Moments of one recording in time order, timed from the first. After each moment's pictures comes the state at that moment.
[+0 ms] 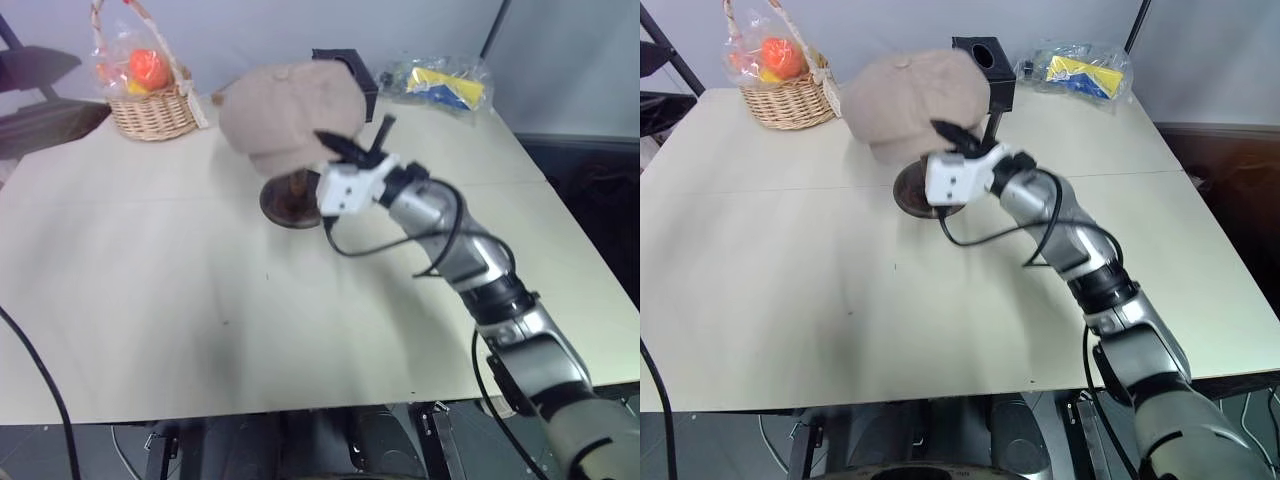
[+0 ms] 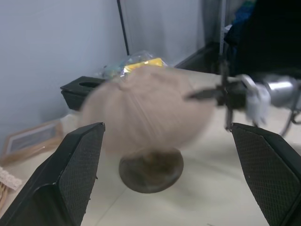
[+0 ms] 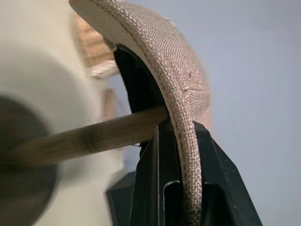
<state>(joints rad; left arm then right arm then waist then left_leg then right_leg) -0.68 1.22 0.53 -0.01 -0.82 0.90 -1.17 -0.76 -0.45 0.38 0.10 -0.62 -0.25 0.28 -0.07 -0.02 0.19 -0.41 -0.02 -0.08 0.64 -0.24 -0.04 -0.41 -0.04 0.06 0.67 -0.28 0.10</state>
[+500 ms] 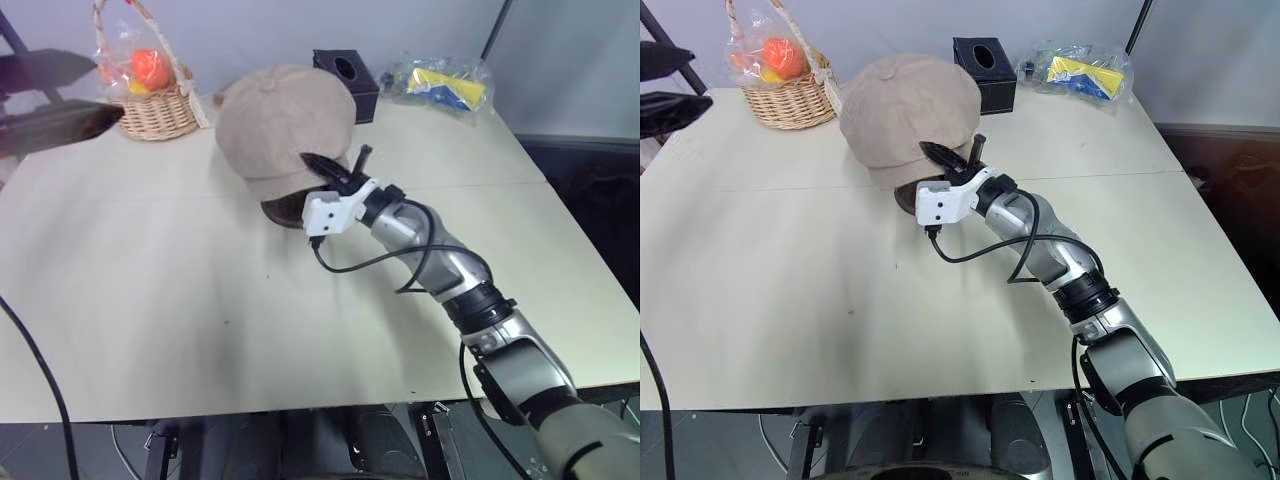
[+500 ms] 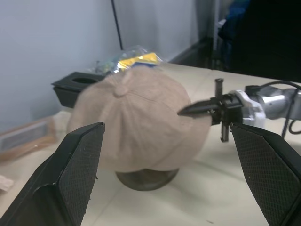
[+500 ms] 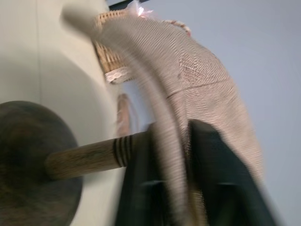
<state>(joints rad) -0.75 1.22 0.39 0.05 -0.81 0.83 -1.21 -0.80 -0.37 0.40 0.23 -0.64 -0.26 0.23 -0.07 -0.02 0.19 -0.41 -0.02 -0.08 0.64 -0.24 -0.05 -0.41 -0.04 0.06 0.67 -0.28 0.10</state>
